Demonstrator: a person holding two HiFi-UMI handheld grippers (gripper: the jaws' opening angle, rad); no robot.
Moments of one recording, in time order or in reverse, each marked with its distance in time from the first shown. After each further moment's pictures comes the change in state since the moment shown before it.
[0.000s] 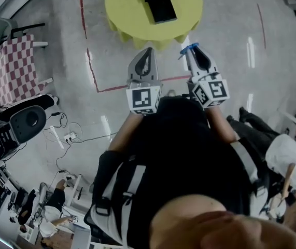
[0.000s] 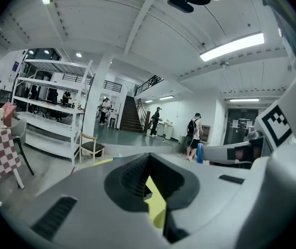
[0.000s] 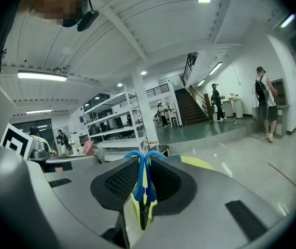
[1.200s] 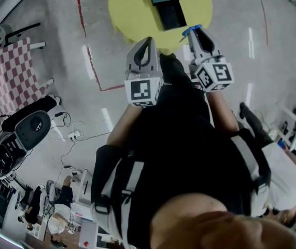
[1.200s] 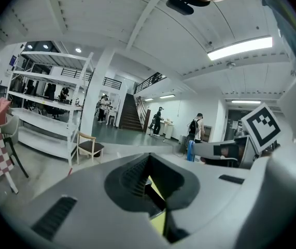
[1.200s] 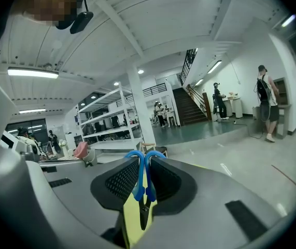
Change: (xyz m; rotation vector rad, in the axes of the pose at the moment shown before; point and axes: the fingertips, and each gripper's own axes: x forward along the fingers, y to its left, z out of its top) left arm 0.108 0.094 0.028 -0.016 0.021 -0.029; right arm 0.161 -0.031 0.042 0.014 0.001 -0.029
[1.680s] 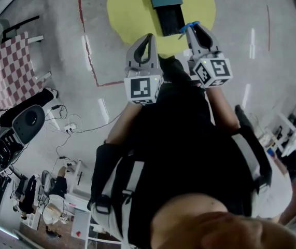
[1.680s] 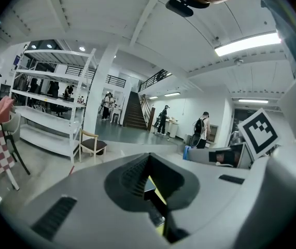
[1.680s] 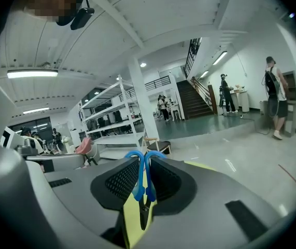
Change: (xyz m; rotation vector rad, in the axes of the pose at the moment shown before) left arm 0.072 0.009 0.013 -0.087 -0.009 0.067; right arm 0.070 -0.045 -0.002 0.002 0.074 0.064
